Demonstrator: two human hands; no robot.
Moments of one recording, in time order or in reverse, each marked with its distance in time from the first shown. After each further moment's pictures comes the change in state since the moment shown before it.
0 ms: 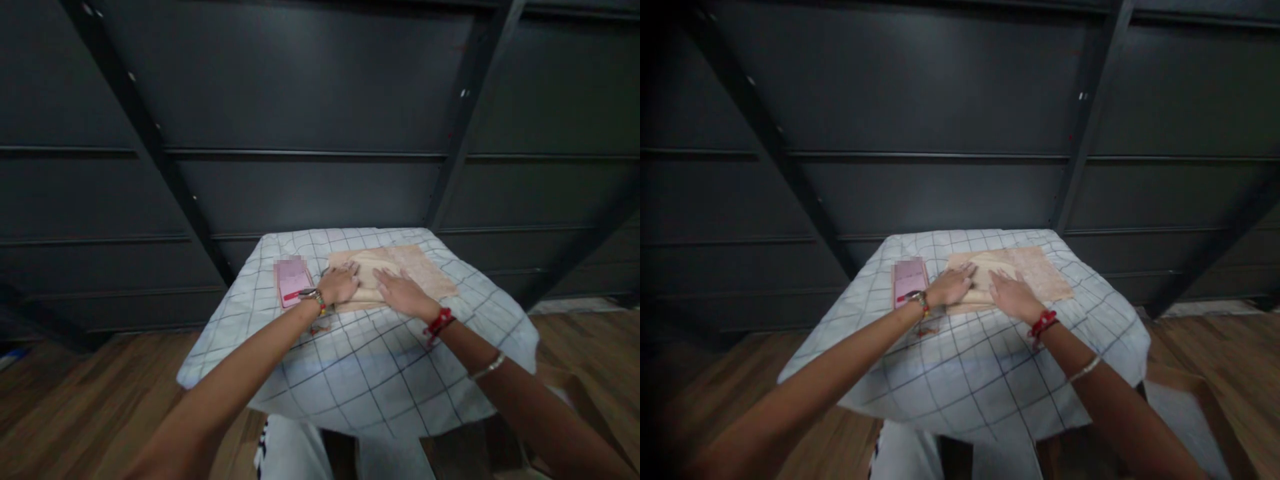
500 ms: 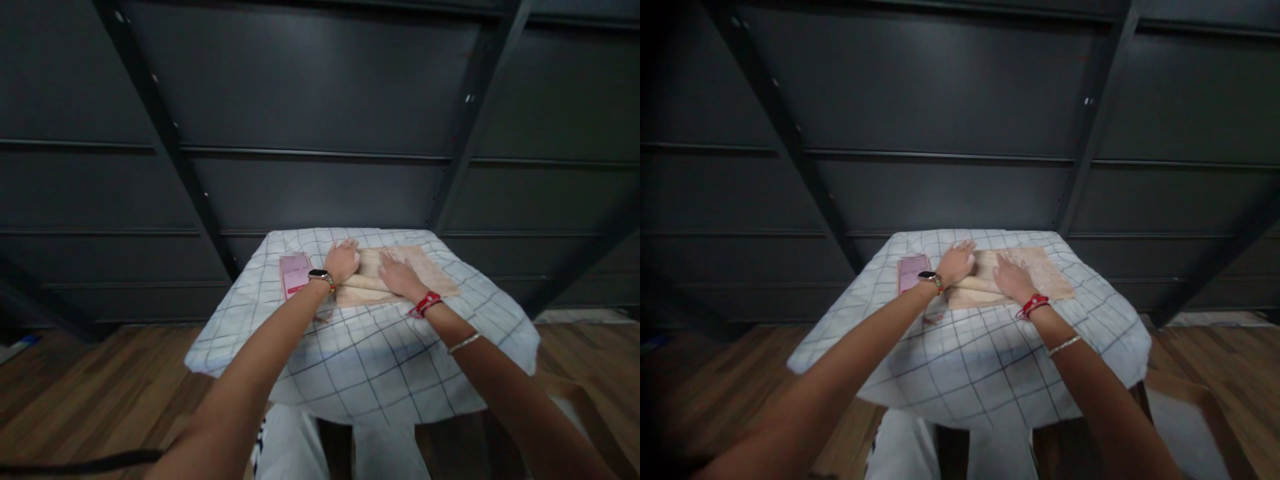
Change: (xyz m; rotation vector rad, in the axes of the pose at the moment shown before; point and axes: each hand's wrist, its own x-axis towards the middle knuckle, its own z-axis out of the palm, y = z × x) left_hand 0.034 -0.013 -0.006 0.108 0.310 -0.056; right_hand 0.029 0.010 -0.001 0.036 0.118 0.166
